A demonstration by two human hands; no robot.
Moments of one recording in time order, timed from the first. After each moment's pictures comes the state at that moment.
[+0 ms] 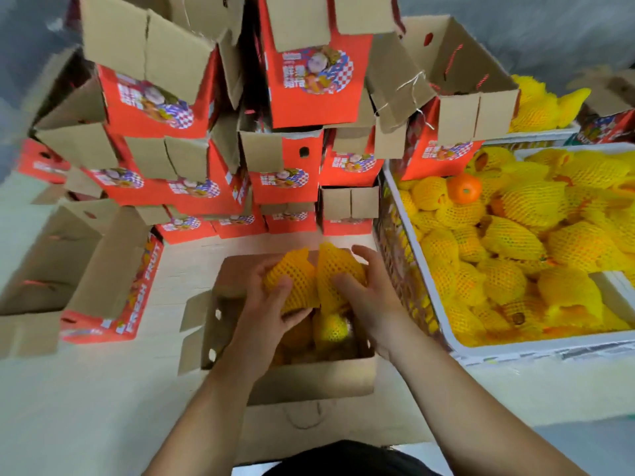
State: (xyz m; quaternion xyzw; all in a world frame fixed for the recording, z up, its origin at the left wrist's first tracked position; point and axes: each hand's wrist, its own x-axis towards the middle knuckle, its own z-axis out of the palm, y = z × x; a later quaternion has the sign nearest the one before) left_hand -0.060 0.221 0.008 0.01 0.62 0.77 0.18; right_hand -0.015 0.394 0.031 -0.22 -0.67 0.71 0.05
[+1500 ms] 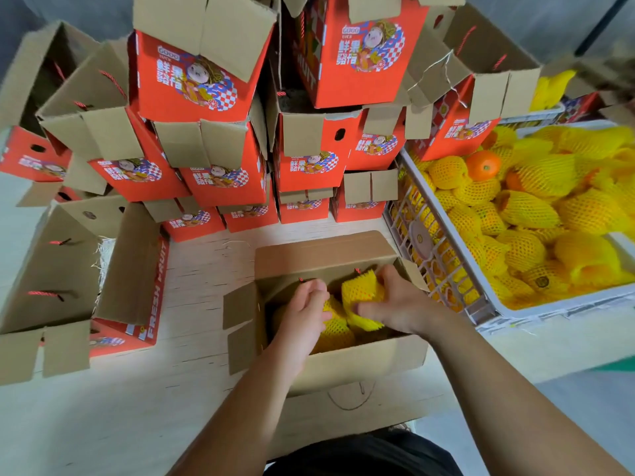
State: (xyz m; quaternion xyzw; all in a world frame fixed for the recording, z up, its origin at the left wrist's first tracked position) left_hand -0.072 0.167 -0.018 -0.01 0.71 0.63 0.33; right_hand -0.017 0.350 0.026 -0.27 -0.86 0.39 -0.19
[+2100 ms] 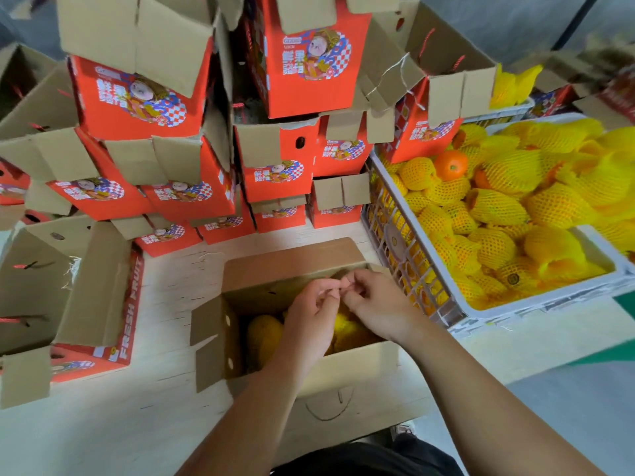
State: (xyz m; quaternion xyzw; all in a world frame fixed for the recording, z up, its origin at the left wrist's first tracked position) left_hand -0.055 0.225 -0.013 0.15 0.79 0.56 0.20; right_hand -0.005 0.370 0.019 -0.19 -0.87 0.46 -0.02
